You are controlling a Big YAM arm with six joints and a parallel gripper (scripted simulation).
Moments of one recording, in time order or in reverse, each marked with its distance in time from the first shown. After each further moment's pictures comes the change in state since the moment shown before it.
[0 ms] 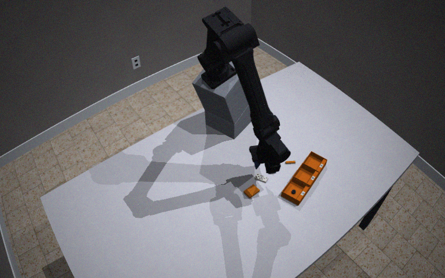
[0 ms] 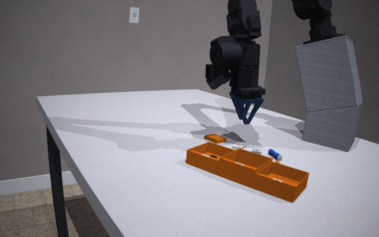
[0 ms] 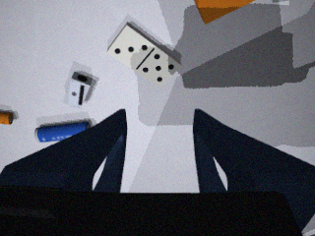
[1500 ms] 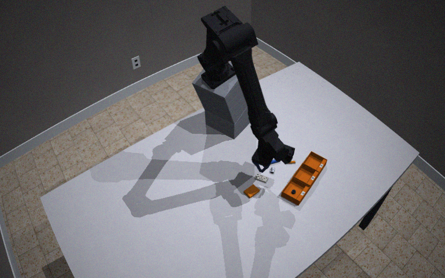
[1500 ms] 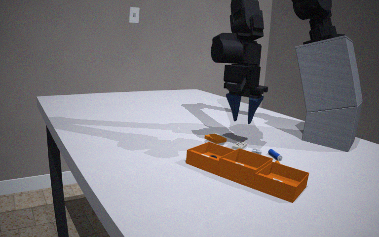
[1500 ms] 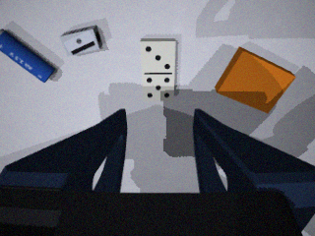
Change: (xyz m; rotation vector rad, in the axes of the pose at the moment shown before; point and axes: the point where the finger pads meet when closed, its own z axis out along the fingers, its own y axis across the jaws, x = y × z) arm -0.008 0.007 -0.002 -0.029 -0.095 -0.880
